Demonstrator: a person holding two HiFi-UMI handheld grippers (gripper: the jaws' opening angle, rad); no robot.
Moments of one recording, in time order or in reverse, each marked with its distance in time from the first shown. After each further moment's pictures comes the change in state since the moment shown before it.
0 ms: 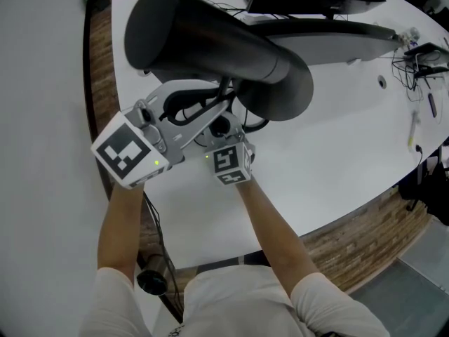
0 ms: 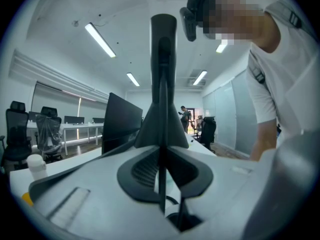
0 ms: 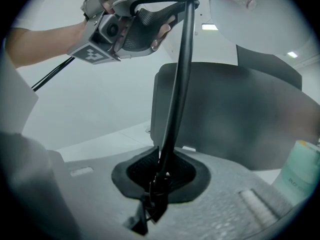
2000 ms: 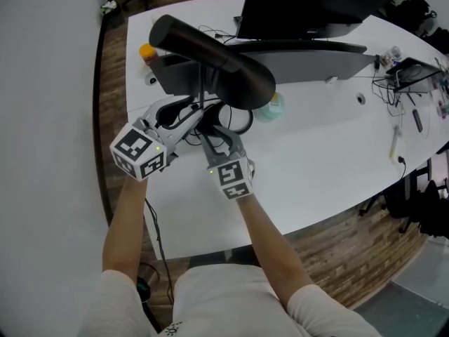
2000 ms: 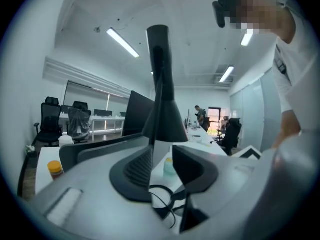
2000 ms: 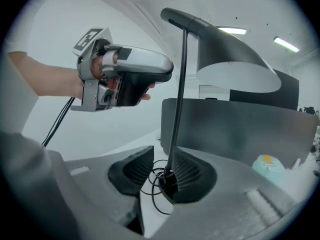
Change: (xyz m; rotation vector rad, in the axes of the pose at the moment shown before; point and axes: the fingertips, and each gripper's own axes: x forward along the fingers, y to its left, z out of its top) left arm -0.035 -0.022 -0.019 -0.079 0.021 0.281; right arm -0.113 0.012 0.042 0.027 -0.043 0.091
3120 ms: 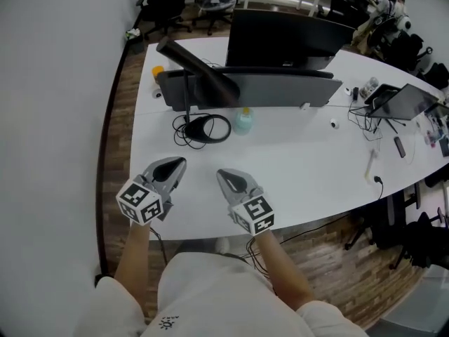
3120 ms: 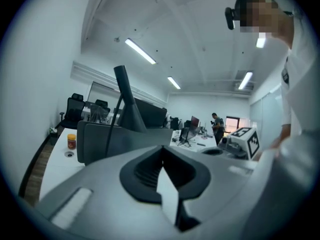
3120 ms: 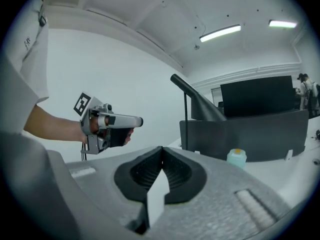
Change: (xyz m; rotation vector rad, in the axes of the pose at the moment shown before) left arm -0.083 -0.203 -0.006 -0.161 -0.051 0.226; right arm -0.256 0.016 0.027 0.109 -0.121 0.249
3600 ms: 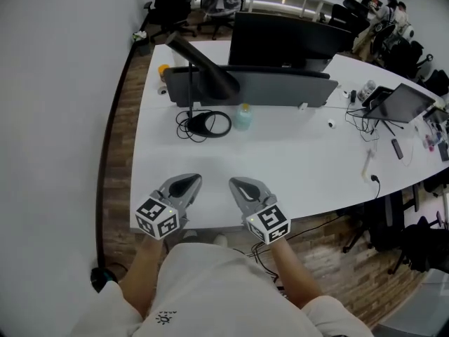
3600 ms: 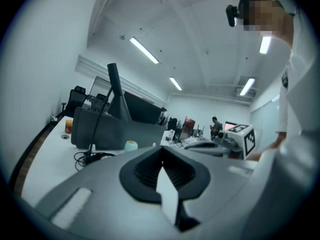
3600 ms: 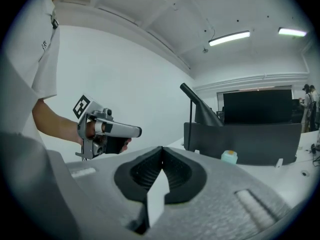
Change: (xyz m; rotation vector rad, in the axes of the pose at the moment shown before) left arm -0.025 -0.095 -0.033 -0.085 -0.002 -0.007; right arm -0.081 0.031 -0.002 -0.098 0.004 0.029
